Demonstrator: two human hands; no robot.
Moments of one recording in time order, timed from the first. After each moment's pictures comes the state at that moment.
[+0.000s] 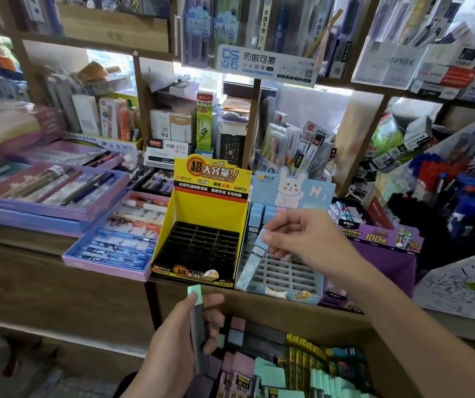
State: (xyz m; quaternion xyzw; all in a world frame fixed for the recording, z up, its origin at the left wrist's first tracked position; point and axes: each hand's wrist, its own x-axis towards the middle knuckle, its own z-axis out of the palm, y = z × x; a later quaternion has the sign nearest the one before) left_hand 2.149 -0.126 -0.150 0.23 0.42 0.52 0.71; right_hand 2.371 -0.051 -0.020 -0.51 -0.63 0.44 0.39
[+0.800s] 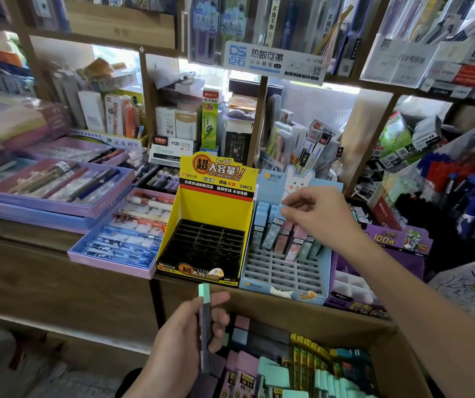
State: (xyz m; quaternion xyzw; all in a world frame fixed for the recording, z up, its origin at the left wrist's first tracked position) left_hand 2.146 -0.125 -0.153 0.22 0.38 0.51 0.74; right_hand 2.386 -0.002 -0.015 -0.57 -0.71 0.18 0.37
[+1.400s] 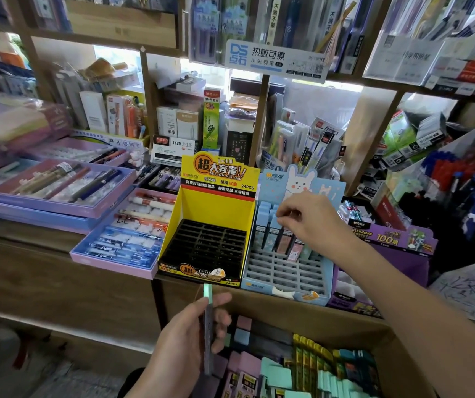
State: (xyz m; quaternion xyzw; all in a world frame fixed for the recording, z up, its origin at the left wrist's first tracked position) left_hand 2.148 -0.125 -0.151 0.22 0.39 0.50 0.74; right_hand 2.378 0.002 -0.024 -0.55 -0.80 0.06 0.25
